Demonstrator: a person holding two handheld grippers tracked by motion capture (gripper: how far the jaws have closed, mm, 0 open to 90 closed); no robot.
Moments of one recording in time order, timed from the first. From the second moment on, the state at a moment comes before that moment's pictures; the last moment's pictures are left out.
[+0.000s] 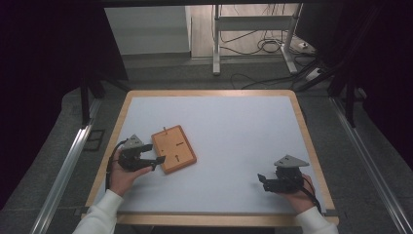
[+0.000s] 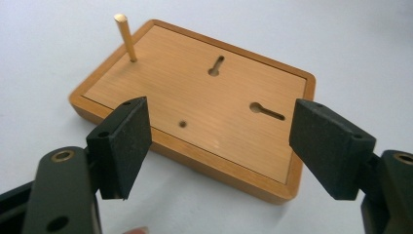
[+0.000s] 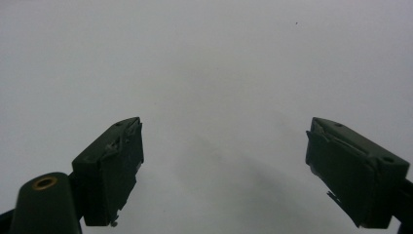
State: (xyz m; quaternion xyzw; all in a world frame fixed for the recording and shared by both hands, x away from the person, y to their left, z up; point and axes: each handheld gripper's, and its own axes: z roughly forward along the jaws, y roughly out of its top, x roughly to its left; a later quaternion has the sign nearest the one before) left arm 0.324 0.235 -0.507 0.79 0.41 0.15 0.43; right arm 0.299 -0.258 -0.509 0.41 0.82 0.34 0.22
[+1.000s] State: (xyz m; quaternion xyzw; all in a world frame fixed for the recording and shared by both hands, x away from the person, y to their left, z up) left arm 0.398 0.226 -0.504 0.81 0.40 0.19 0.39; right arm 0.297 -0.258 -0.510 0.40 0.82 0.35 0.21
